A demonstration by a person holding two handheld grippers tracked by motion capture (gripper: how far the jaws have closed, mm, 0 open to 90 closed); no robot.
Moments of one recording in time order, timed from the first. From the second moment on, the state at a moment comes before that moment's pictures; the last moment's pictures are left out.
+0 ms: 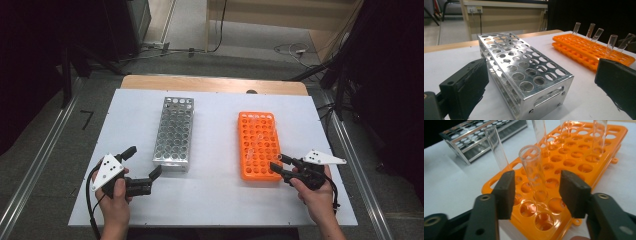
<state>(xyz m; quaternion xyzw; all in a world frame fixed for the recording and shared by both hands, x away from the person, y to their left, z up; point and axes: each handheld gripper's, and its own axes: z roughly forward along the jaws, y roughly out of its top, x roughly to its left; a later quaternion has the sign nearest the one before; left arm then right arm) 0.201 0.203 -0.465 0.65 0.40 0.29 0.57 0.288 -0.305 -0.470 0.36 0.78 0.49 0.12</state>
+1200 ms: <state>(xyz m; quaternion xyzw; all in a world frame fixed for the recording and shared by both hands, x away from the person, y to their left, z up) 0.200 0.184 -0.463 0.67 0.38 0.26 0.58 0.285 -0.293 -0.474 0.36 0.77 0.49 0.18</state>
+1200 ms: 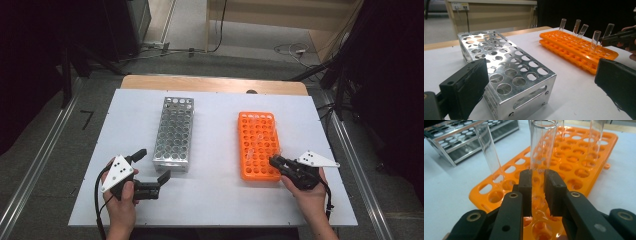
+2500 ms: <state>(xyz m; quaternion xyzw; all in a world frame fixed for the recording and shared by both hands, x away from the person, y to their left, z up) 0.188 0.092 -0.439 0.73 0.35 0.17 0.56 0.229 -0.197 -0.450 0.23 0.83 0.50 0.12</state>
